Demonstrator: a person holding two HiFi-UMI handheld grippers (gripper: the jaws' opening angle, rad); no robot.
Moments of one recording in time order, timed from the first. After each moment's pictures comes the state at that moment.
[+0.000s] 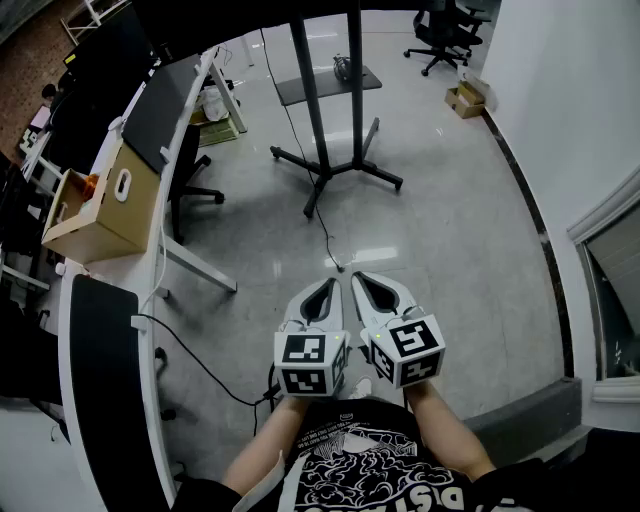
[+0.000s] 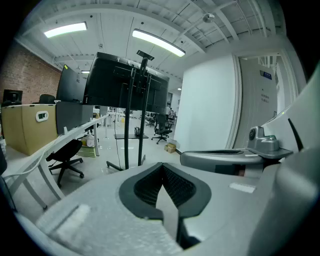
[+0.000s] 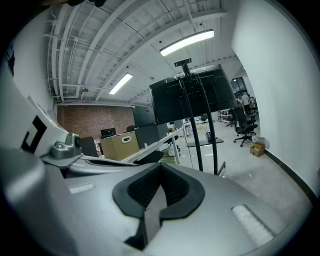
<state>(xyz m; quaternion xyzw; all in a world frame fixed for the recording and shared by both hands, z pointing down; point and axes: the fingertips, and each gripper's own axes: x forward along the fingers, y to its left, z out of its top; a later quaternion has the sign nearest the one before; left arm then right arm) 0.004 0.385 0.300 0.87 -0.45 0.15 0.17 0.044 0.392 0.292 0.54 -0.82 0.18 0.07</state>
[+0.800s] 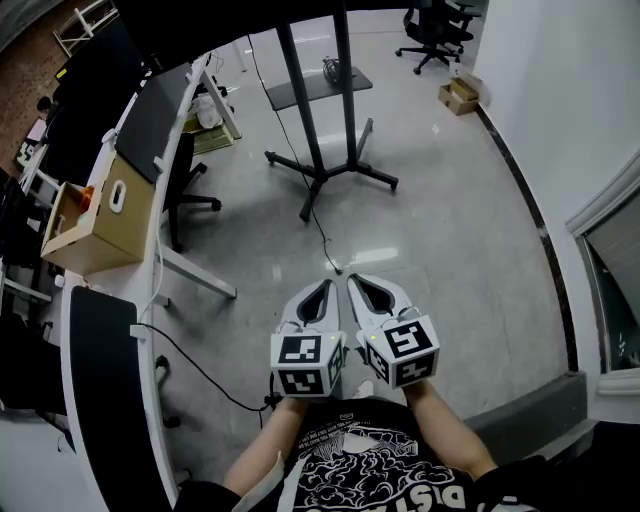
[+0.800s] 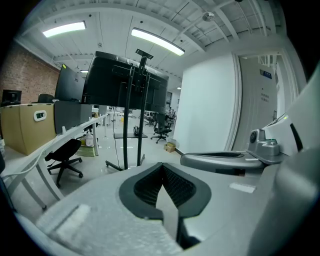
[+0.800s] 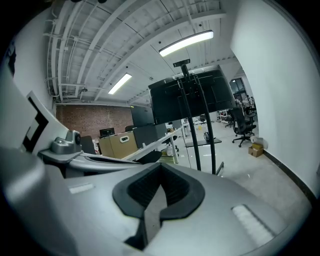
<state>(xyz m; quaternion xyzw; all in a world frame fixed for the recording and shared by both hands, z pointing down) 0.015 0.384 0.303 0.87 -0.44 0.15 0.17 0.056 0.392 0.294 0.55 -0.81 0.17 0.07</state>
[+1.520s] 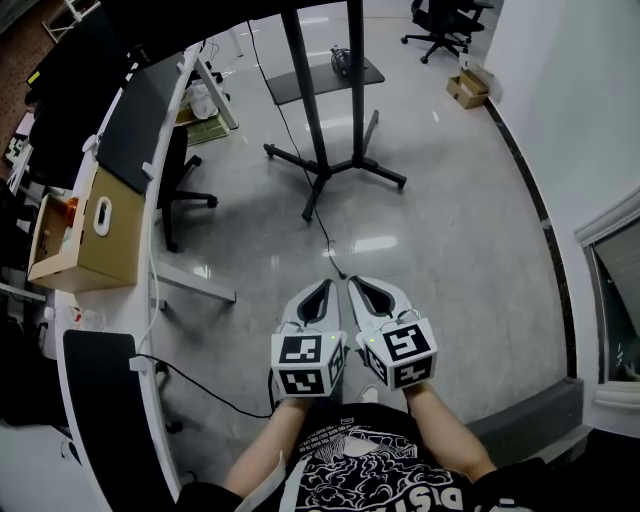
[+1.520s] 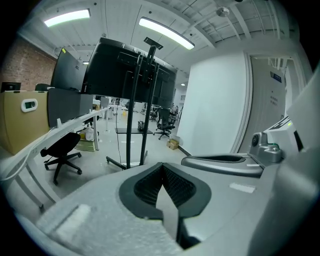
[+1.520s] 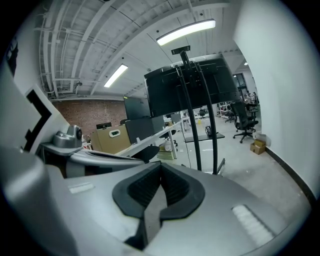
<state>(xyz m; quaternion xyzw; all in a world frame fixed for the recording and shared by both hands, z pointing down) 0.001 0.286 0.338 0.86 -0.44 0.16 0.21 0.042 0.296 0.331 0.54 -0.81 0.19 0.10</state>
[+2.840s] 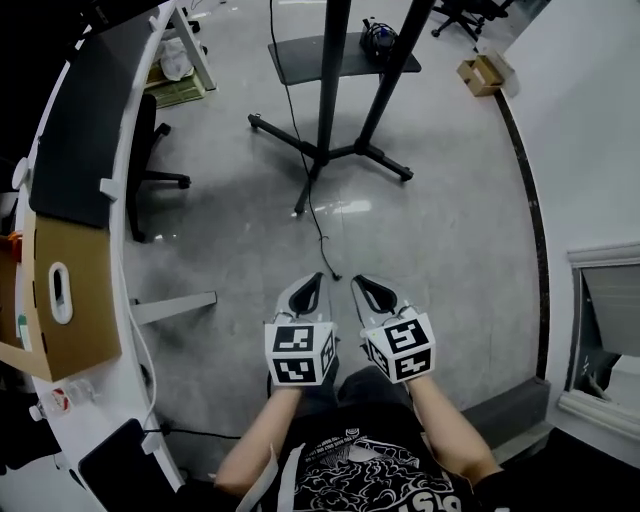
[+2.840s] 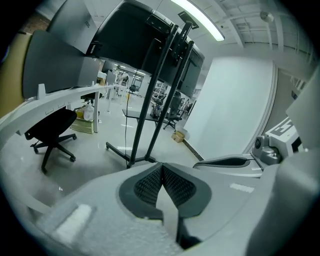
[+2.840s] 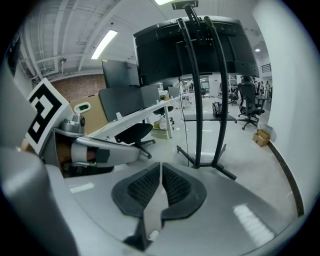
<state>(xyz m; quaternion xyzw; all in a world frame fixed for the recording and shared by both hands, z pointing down) -0.053 0.079 0.449 0.83 -0.42 0.18 0.31 0.008 0.105 0.448 0.52 -0.78 0.25 0.24</state>
